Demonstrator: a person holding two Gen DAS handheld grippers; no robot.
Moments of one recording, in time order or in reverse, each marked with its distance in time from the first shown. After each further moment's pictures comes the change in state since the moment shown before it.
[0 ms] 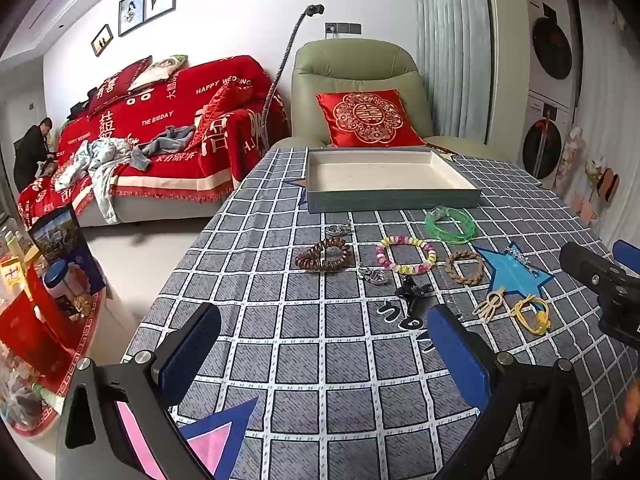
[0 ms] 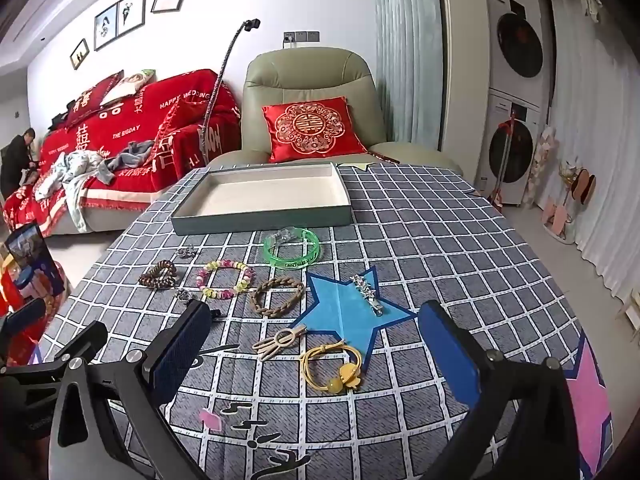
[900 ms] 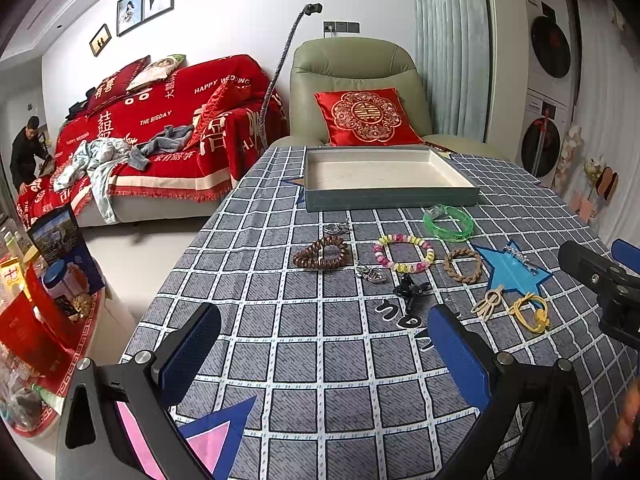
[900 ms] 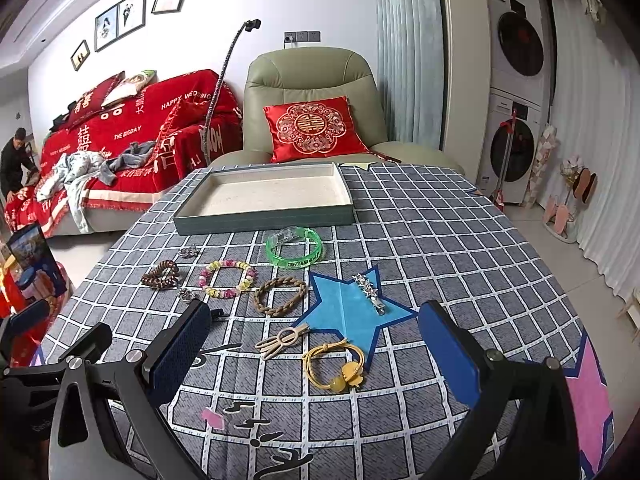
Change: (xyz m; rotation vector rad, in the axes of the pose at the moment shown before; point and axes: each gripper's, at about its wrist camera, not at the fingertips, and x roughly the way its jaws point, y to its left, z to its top) left arm 0.000 -0.001 -0.001 -0.002 0.001 0.000; right arm 0.000 0.002 0.000 0.002 -0.003 0.005
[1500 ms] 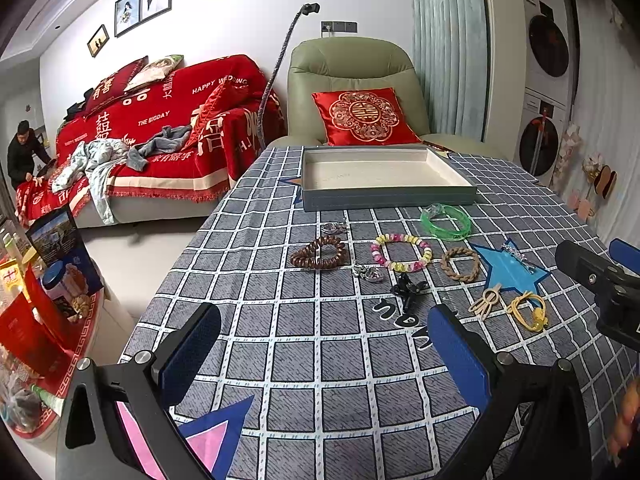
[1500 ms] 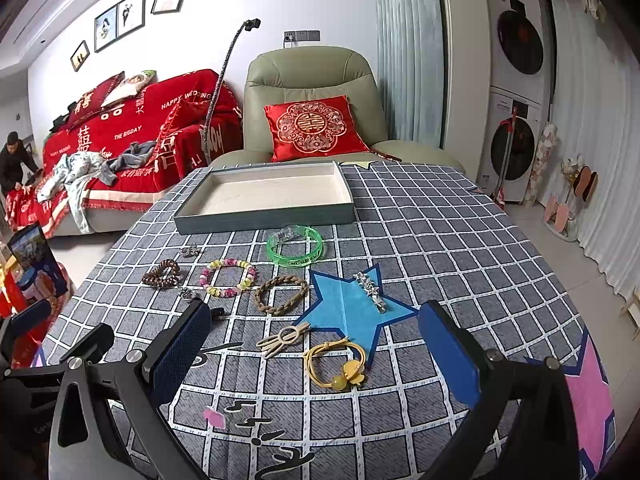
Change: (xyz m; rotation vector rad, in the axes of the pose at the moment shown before) left arm 0.005 -0.015 -0.005 0.002 0.000 -0.001; right arm 0.000 0.000 -0.001 0.002 0.000 0.002
